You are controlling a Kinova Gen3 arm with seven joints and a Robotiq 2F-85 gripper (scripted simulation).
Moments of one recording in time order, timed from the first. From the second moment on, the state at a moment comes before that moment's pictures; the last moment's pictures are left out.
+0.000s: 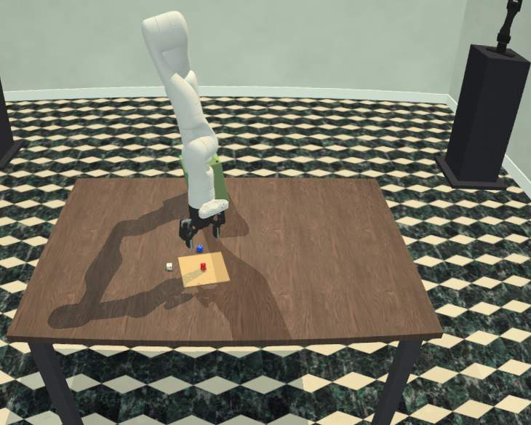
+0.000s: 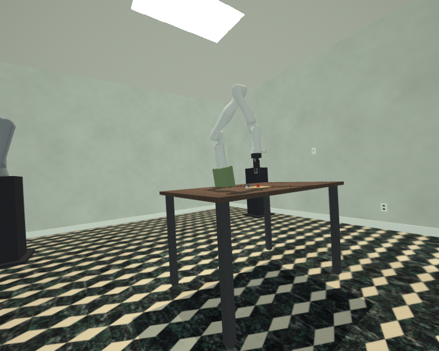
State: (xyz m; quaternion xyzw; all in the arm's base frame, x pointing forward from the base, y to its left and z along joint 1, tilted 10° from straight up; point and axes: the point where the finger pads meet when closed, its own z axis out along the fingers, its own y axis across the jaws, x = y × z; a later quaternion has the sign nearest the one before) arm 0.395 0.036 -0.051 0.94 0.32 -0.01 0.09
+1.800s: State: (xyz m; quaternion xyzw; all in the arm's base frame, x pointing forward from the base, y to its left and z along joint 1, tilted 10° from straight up) arm 0.400 0.032 -0.061 0.66 0.74 -0.04 0.07
